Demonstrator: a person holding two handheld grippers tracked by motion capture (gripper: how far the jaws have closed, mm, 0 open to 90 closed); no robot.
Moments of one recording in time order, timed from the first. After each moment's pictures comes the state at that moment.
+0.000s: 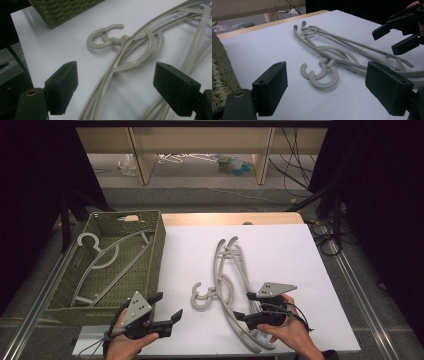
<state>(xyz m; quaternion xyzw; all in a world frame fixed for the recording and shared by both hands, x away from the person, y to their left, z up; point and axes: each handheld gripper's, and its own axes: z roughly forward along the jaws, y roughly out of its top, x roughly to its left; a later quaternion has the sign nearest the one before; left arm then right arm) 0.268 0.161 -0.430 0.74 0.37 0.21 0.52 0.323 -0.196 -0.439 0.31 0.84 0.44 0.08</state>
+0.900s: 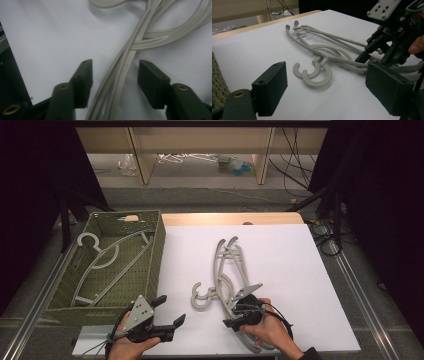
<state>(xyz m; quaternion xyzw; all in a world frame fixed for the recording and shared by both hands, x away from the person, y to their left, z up) 0.267 0.160 -0.438 0.75 0.34 0.20 0.53 0.339 -0.149 -0.473 0.32 0.90 0.30 0.01</state>
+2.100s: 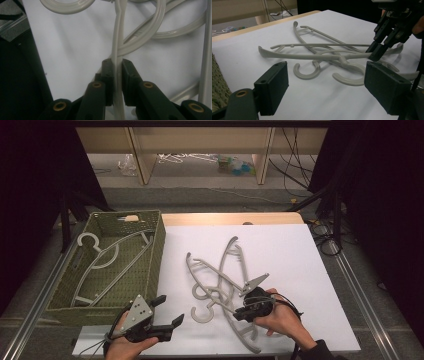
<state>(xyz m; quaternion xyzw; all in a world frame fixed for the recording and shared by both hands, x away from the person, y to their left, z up) 0.267 0.163 -0.436 0.75 0.34 0.19 0.54 0.350 -0.172 -0.445 0.25 0.92 0.29 -0.02</state>
